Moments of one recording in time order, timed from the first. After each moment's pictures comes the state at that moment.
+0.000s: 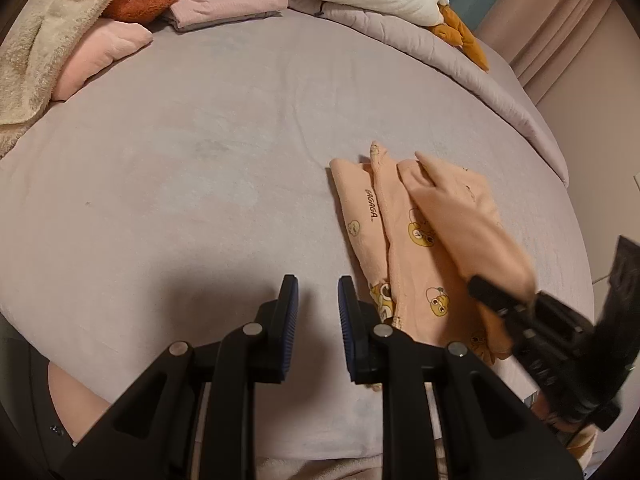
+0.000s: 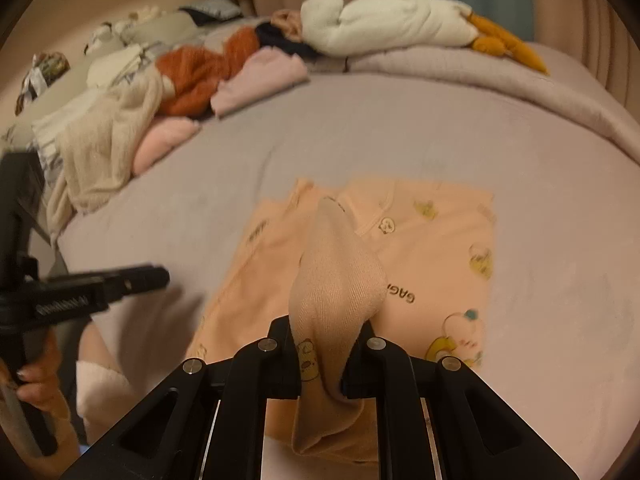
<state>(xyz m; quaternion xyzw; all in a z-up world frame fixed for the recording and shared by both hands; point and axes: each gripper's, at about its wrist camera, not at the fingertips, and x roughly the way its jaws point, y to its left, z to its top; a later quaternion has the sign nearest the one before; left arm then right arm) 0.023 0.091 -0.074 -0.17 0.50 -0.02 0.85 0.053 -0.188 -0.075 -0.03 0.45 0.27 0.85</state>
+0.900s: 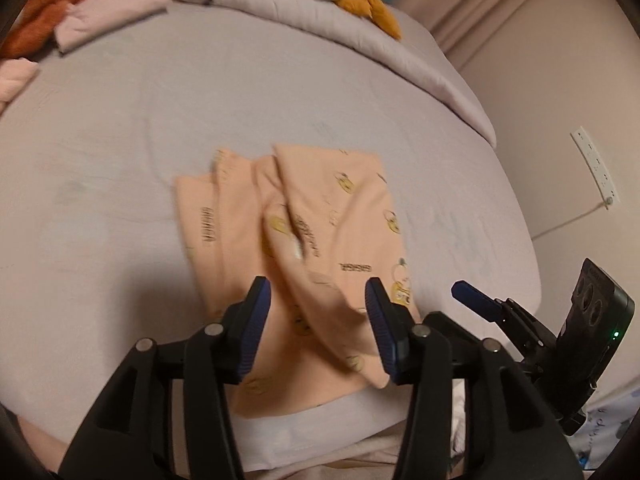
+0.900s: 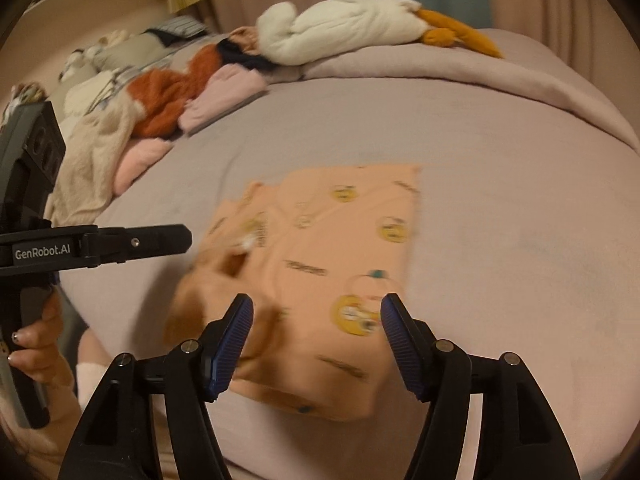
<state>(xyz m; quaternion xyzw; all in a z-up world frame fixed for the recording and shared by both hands) 0.067 0.020 -0.056 -0.17 0.51 -0.19 0.82 0.038 -0.256 -0.055 0.01 0.43 0.20 0.88</state>
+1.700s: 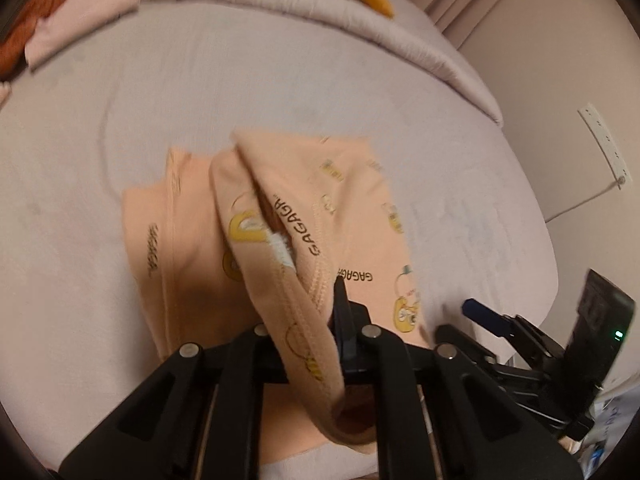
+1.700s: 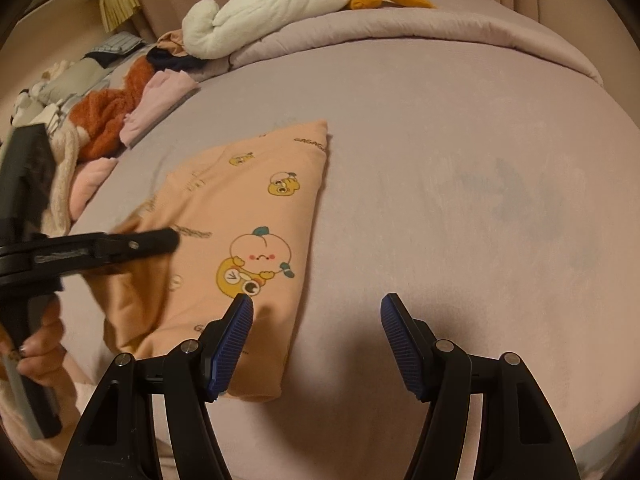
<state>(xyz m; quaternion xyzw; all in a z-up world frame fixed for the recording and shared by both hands) 0.083 -0.017 -0.069 -0.13 0.51 -0.19 0.83 0.050 -0.288 -0.083 0.06 0.48 0.14 0.87</state>
